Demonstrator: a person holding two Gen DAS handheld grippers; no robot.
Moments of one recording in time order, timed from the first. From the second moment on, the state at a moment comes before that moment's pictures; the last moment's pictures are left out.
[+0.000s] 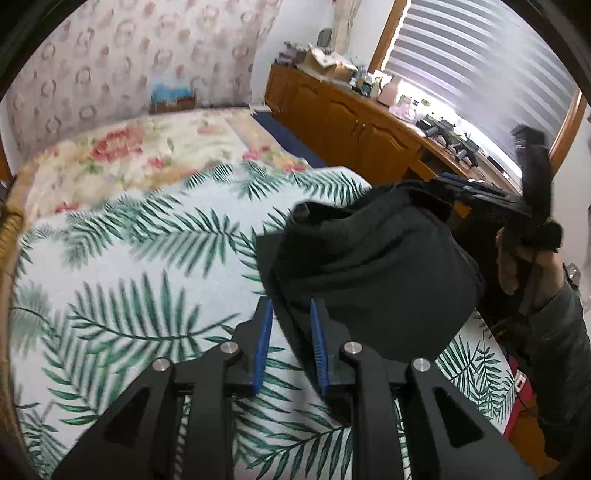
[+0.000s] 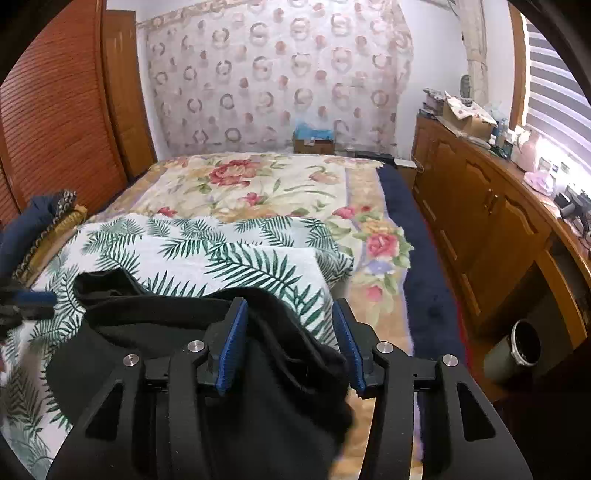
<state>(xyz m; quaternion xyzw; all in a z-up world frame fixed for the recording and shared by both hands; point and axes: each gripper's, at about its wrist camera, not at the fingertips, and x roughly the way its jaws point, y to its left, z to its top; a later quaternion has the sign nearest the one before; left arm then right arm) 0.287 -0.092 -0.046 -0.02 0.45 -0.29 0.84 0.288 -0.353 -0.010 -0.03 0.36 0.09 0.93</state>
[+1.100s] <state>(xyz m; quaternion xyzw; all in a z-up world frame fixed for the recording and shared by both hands) 0.351 -0.129 -0.078 0.00 0.48 -0.30 0.82 0.268 -0.362 -0.067 0.04 0.44 0.18 0.88</state>
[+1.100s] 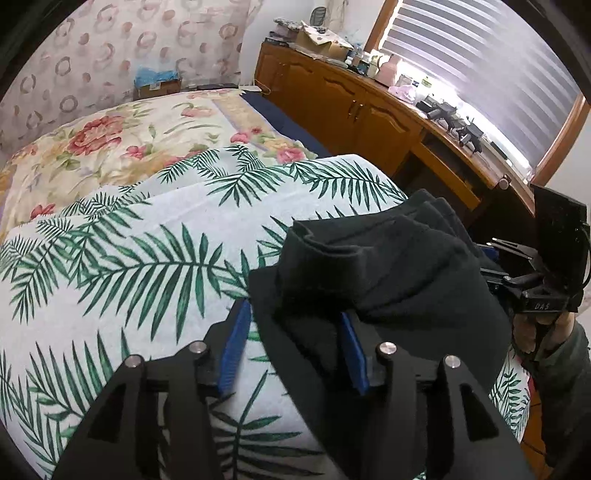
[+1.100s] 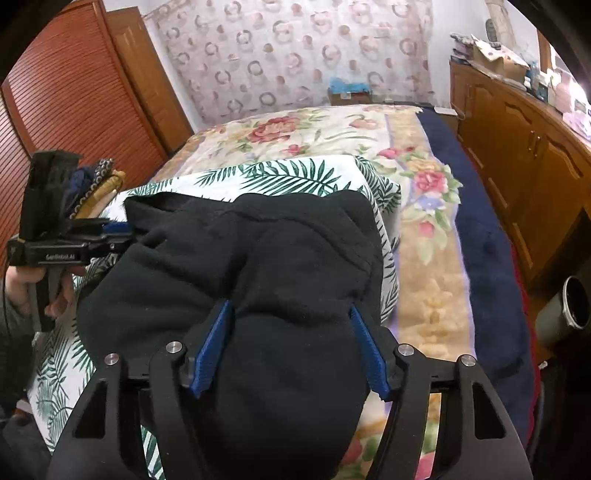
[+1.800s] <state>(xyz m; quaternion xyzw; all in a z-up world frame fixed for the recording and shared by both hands) 0.302 -0.132 -0.012 -0.02 0.38 -0.36 0.85 0.291 -0.355 -0.067 0.08 0.45 0.23 0.86</state>
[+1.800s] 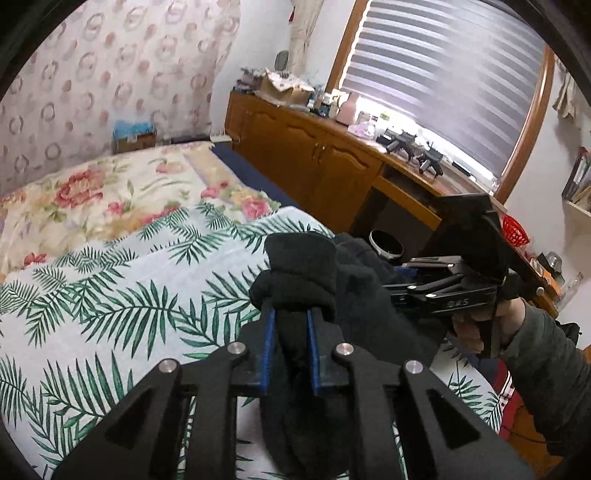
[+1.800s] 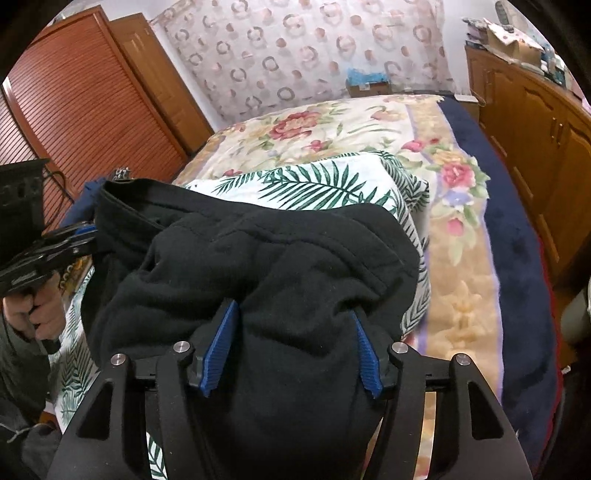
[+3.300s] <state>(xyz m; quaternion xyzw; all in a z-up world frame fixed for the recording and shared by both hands) 0.180 0.282 -0.004 -0.16 0.30 -0.02 0.94 0.343 0.148 0.099 -0.19 0.24 0.45 0.84</state>
